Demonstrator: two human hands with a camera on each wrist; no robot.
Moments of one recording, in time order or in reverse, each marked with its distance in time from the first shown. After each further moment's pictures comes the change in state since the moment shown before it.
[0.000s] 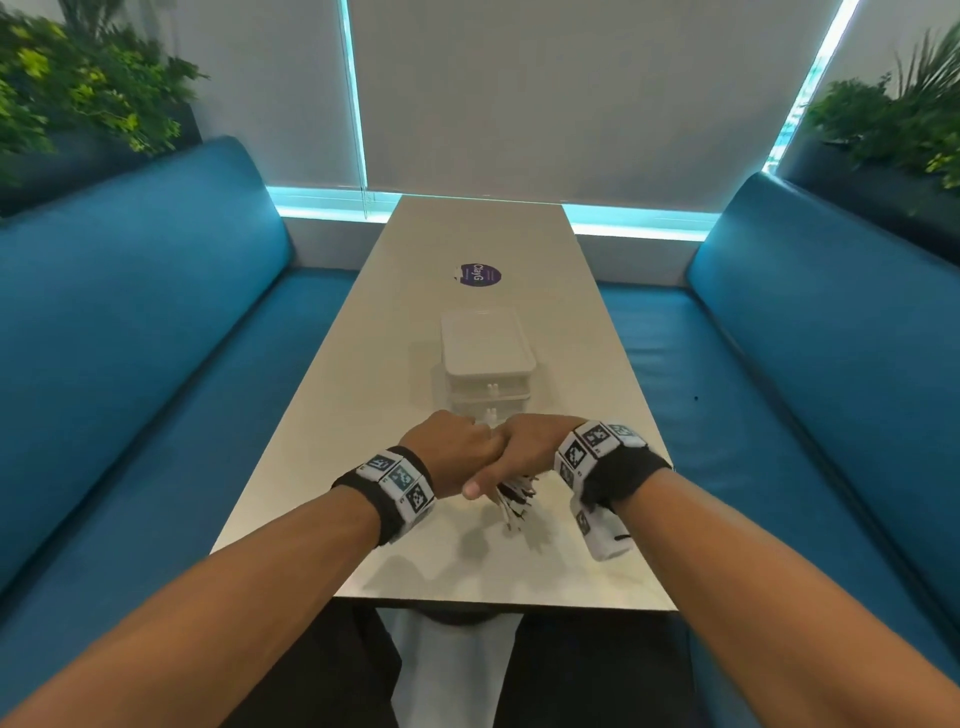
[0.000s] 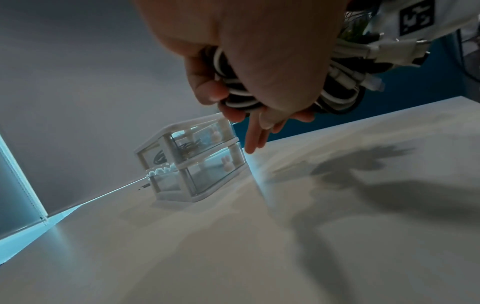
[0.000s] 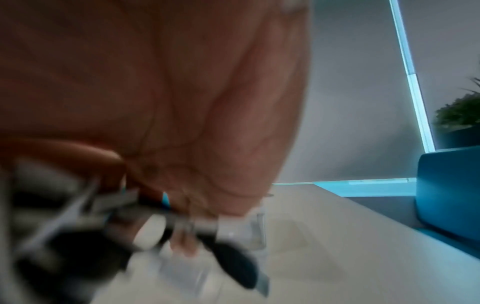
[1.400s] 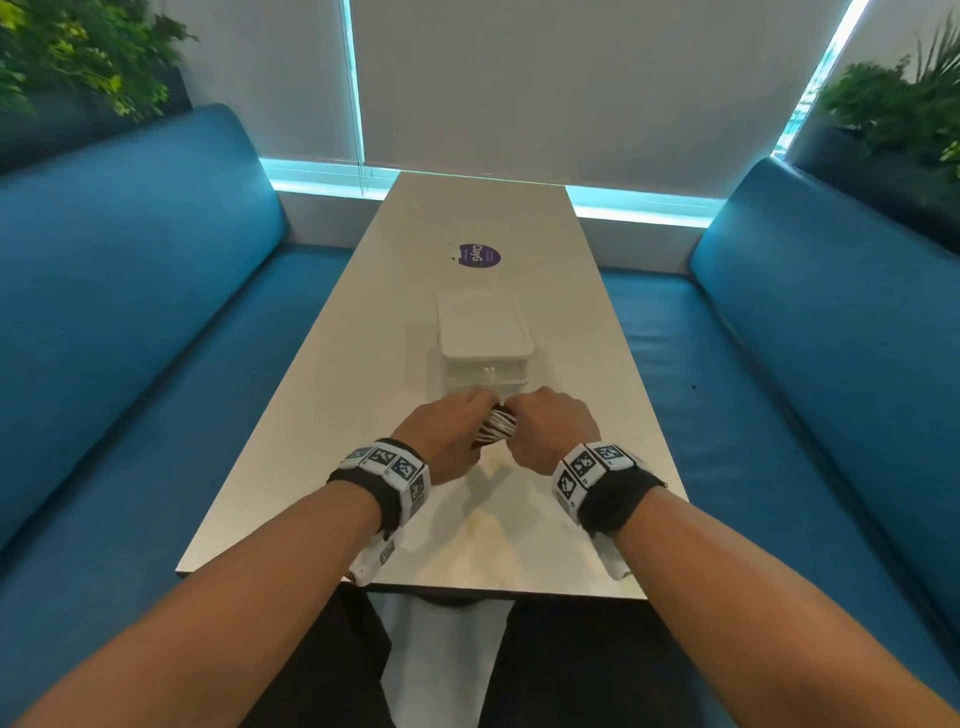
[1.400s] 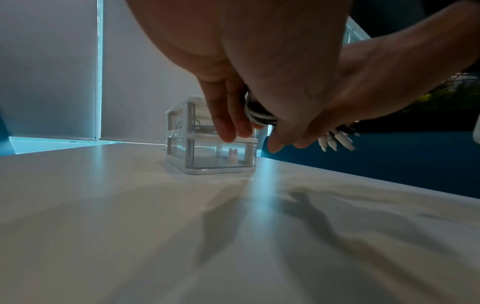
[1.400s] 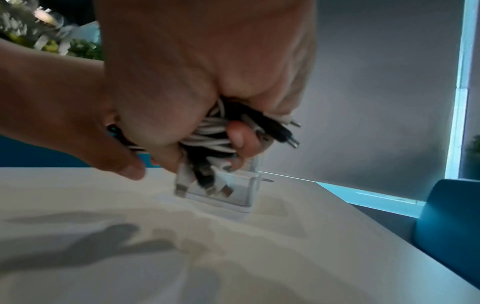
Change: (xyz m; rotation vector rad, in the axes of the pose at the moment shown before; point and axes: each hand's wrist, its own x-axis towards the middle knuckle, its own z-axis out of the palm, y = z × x) left_hand 0.010 0.003 0.029 -0.587 0.116 -0.332; right_hand -0.003 0.017 0.020 -0.405 0.613 0.015
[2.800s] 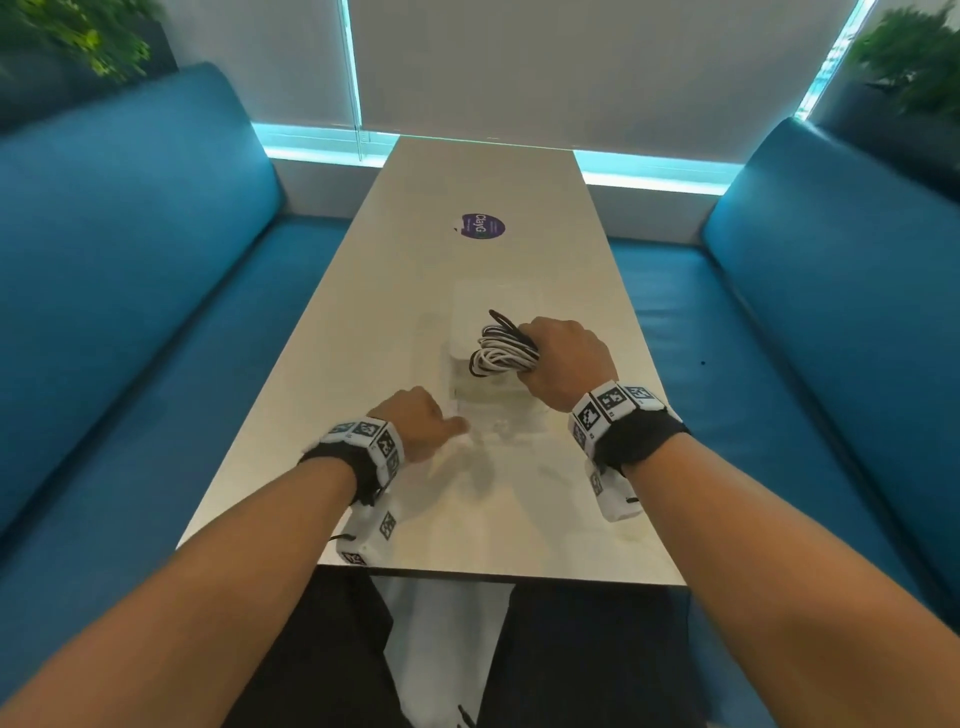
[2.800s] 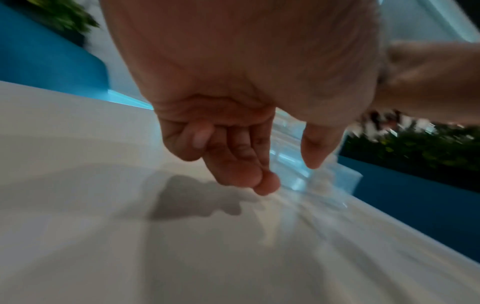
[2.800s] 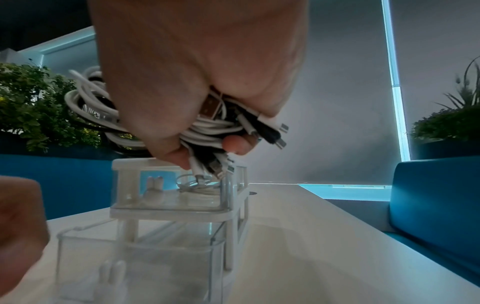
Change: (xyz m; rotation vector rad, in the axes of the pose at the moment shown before) left_hand -0.001 -0.044 0.013 -0.315 -0.254 -0.502; right_hand 0.037 0.022 -0.018 0.172 0.159 -0.010
